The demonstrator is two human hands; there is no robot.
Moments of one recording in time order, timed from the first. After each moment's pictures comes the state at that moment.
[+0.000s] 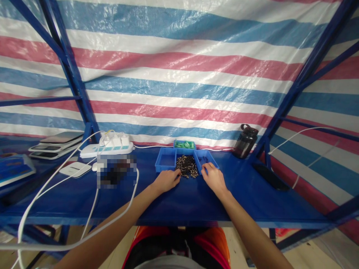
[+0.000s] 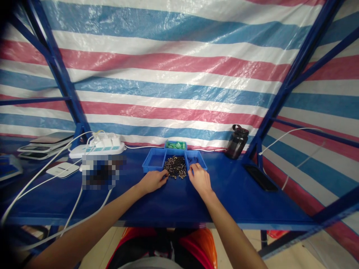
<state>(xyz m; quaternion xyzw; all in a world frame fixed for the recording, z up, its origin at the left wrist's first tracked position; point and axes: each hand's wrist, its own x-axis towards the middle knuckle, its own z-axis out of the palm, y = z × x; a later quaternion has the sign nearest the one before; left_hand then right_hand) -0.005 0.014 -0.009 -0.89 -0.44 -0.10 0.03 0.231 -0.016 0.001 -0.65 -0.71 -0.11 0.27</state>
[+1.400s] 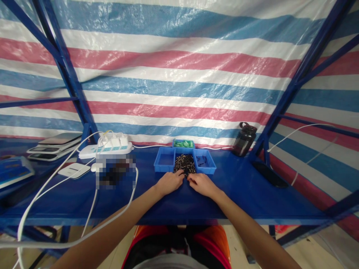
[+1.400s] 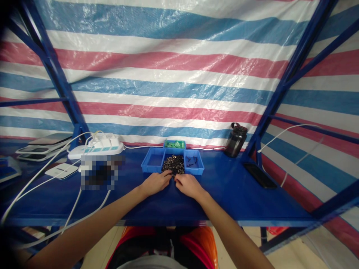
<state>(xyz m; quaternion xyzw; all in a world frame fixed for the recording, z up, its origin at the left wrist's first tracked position) 0.010 0.004 -0.012 -0.93 -0.35 -0.08 0.11 0.205 -0.024 -0.003 -0.50 -0.85 0.06 0.14</state>
